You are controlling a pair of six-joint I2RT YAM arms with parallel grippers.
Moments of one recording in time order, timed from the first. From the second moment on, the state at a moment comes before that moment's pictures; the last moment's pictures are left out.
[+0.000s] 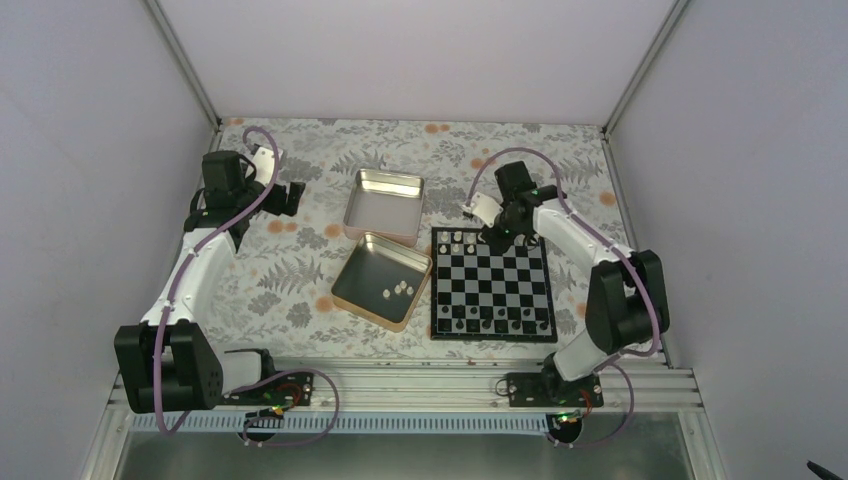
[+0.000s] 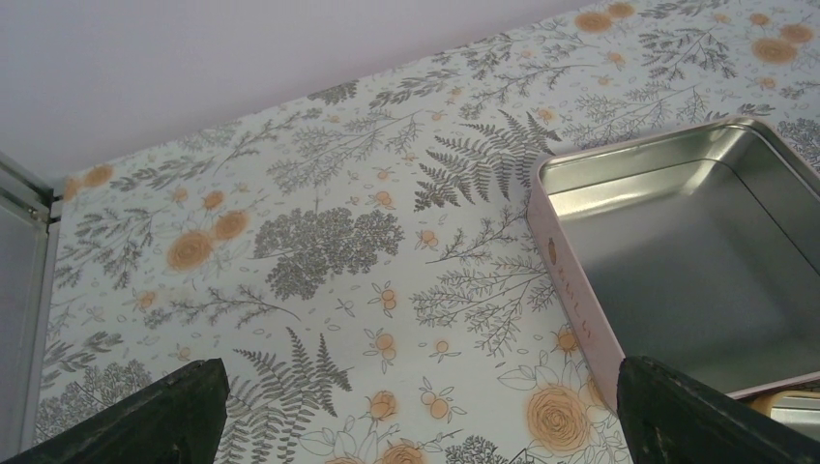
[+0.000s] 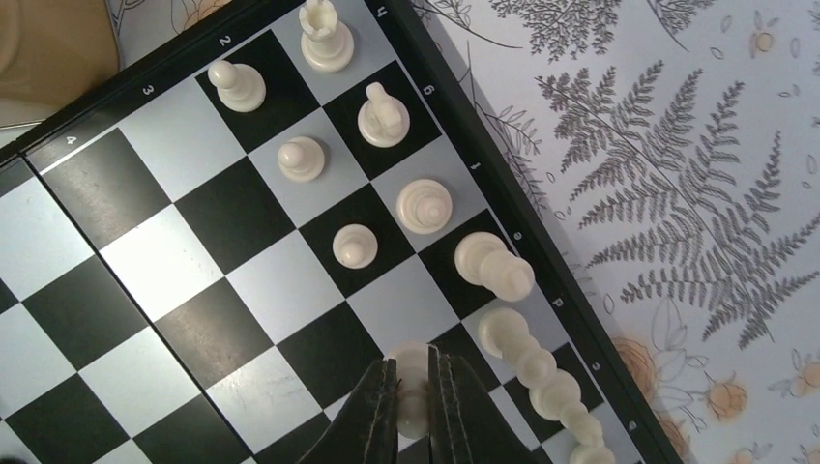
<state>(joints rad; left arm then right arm) 0.06 1.24 0.94 -0.28 0.30 0.28 0.33 1.57 1.13 -0.77 -0.13 -0.66</state>
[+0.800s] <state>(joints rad) 0.06 1.24 0.94 -0.28 0.30 0.28 0.32 1.73 1.13 -0.73 -0.17 -0.67</state>
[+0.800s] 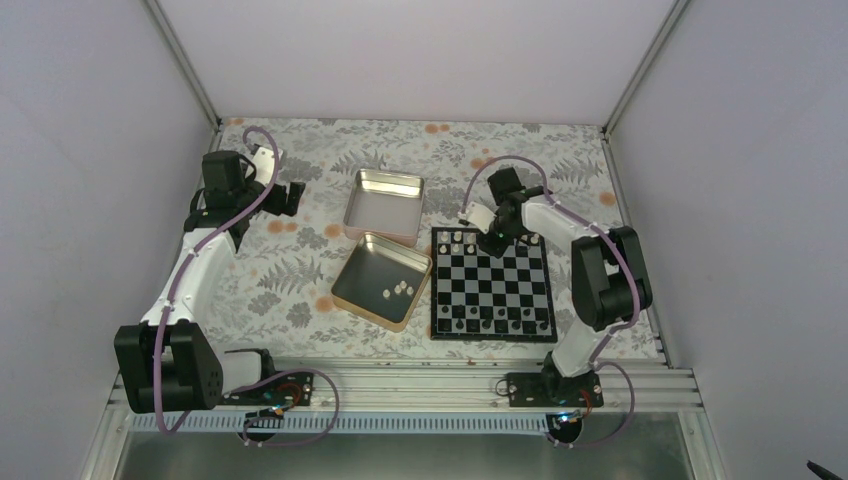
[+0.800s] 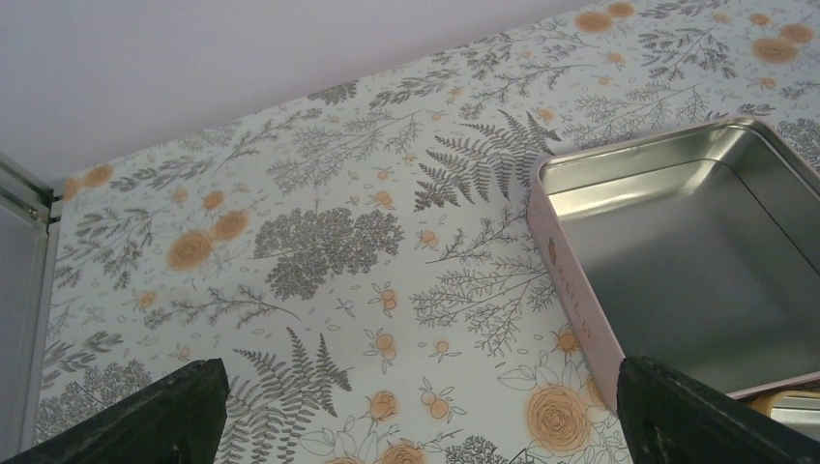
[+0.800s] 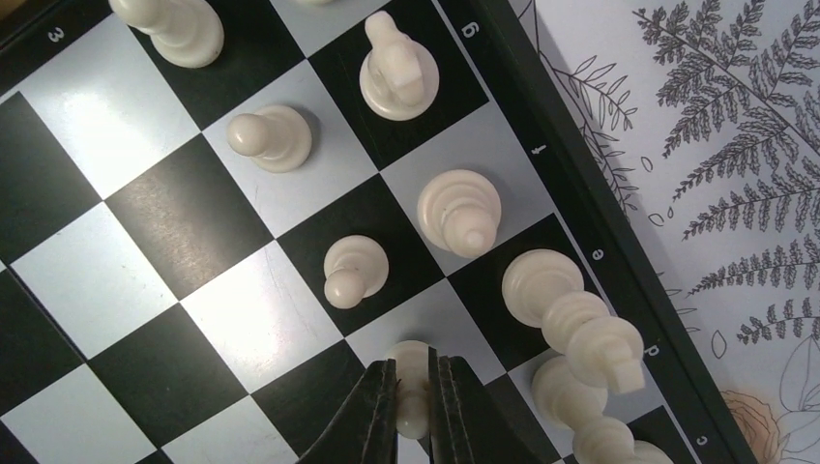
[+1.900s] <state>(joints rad) 0.06 1.24 0.94 -0.28 0.30 0.28 0.45 1.59 1.38 -0.89 -0.20 -0.66</state>
